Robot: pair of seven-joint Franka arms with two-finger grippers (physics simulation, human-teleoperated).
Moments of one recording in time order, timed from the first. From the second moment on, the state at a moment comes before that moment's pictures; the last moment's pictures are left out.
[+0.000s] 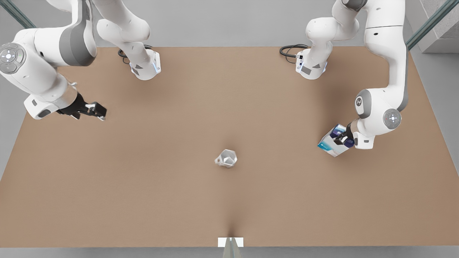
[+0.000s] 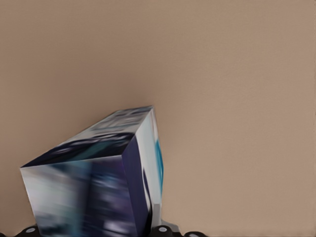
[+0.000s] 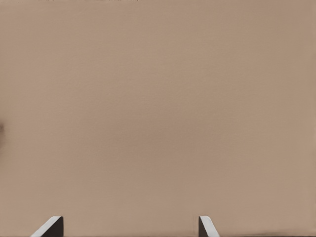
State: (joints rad) left arm 0.01 0.17 0.04 -2.14 -0.10 2.10 -0.65; right arm -0.06 0.04 0.11 -1.53 -0.02 1.54 0.14
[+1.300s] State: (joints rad) left arm -0.10 0.47 -0.75 -1.77 0.07 2.18 -1.71; right arm -0.02 0.05 0.11 -1.53 -0.03 1.54 0.14
